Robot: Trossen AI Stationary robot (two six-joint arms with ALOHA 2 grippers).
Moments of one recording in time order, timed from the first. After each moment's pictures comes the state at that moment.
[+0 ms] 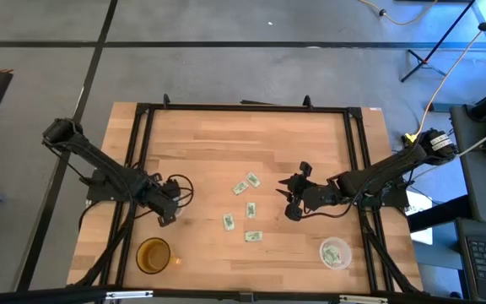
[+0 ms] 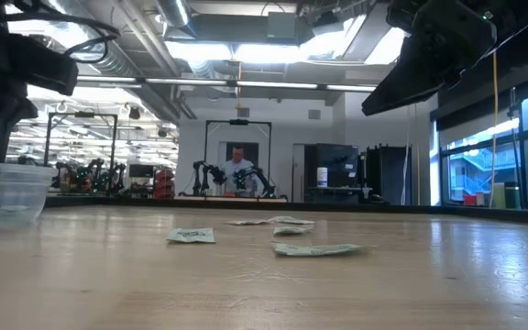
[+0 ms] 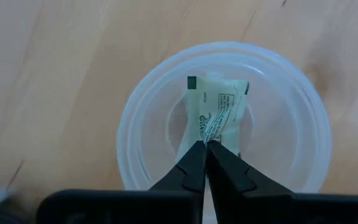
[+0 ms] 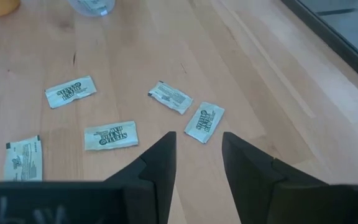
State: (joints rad) left arm -0.52 1.14 0.63 -0.89 -0.19 -1.00; right arm 0.37 1.29 0.68 -0.10 0.61 0.36
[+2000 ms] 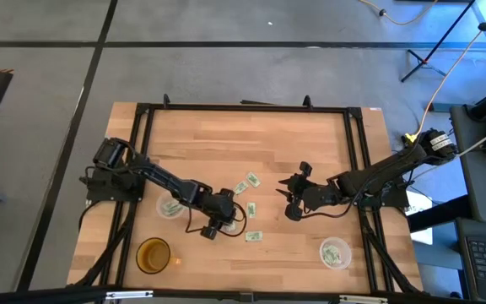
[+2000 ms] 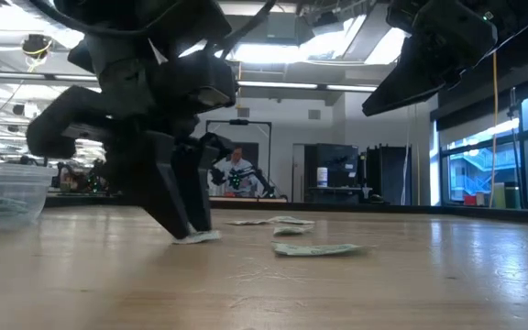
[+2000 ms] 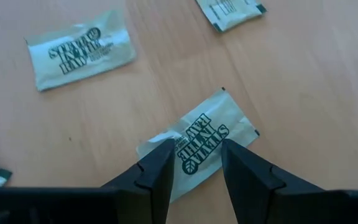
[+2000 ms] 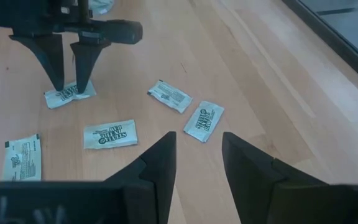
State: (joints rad) left arm -0.26 1.82 0.91 -0.11 0.02 0.08; right arm 0.37 1.29 0.68 -0.11 0.61 0.36
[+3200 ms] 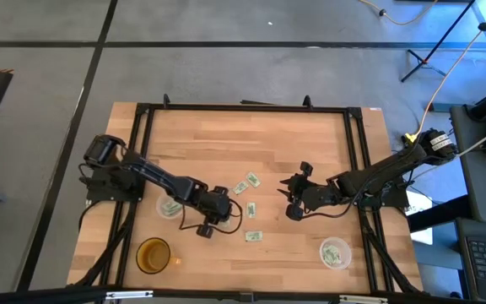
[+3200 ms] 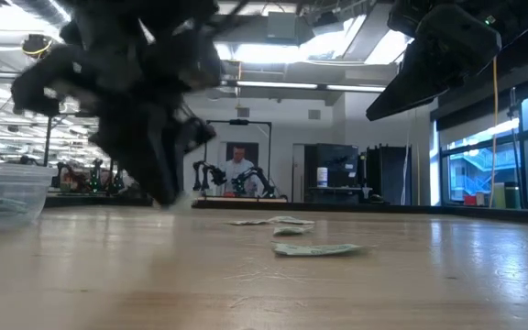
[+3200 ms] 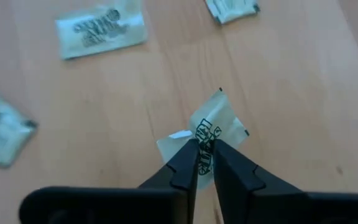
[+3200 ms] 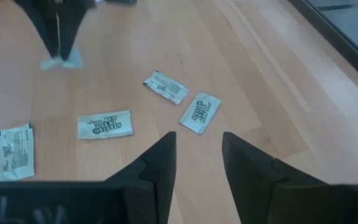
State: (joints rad) left arm -0.27 1.71 0.90 -0.23 0.05 -0.02; right arm 0.37 1.29 0.68 -0.14 0.61 0.36
